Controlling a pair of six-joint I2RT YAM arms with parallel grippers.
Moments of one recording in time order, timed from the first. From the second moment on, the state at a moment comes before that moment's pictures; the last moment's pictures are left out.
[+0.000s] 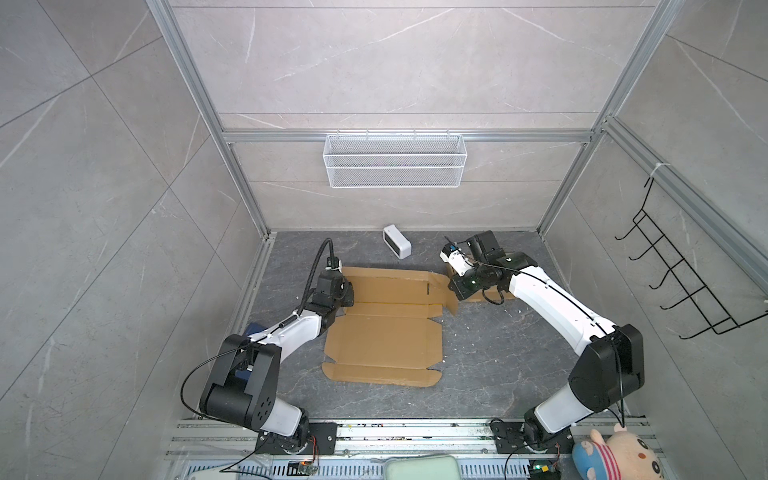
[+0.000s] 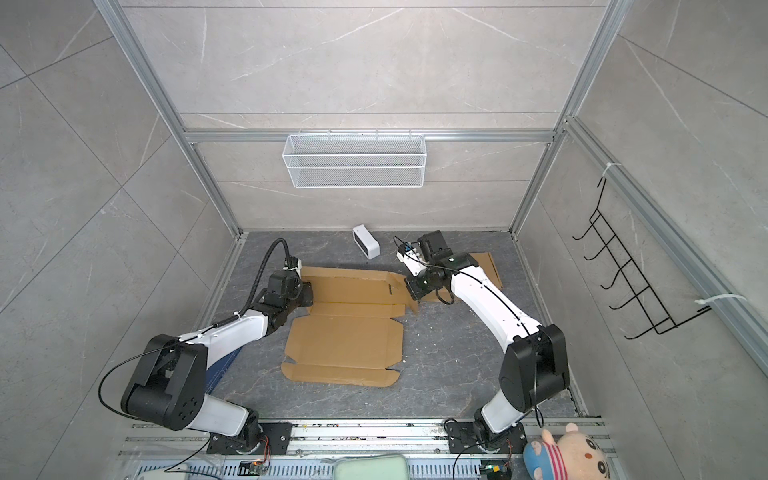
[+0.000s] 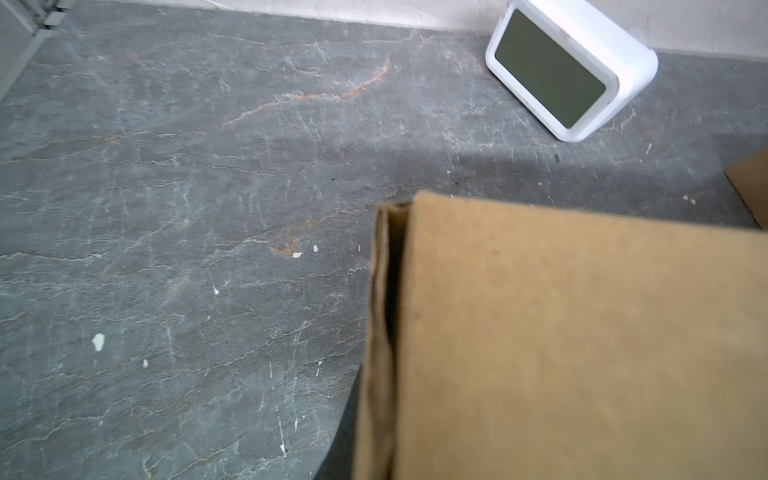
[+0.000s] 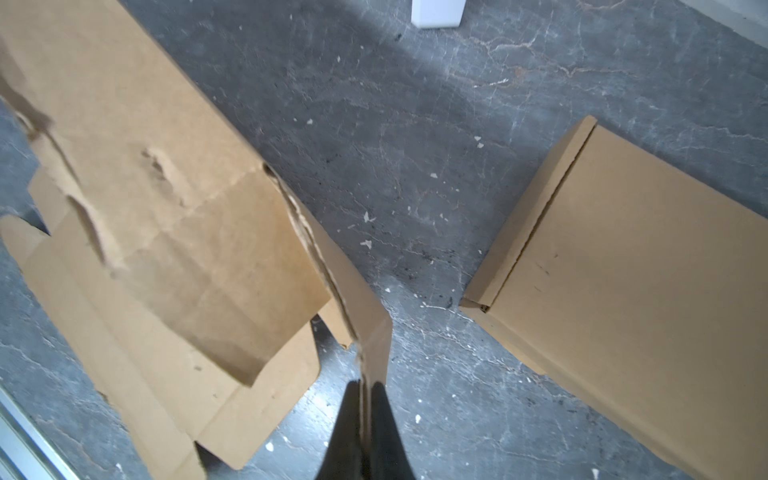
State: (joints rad) left arm -0.33 1.47 0.75 0.09 -0.15 -0.24; right arm 0.40 1.60 1.40 -0.83 -0.21 -0.17
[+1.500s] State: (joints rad) left arm -0.37 1.40 0.64 0.21 -0.21 -0.28; right arm 0.58 1.44 1.17 -0.59 -0.20 0.44
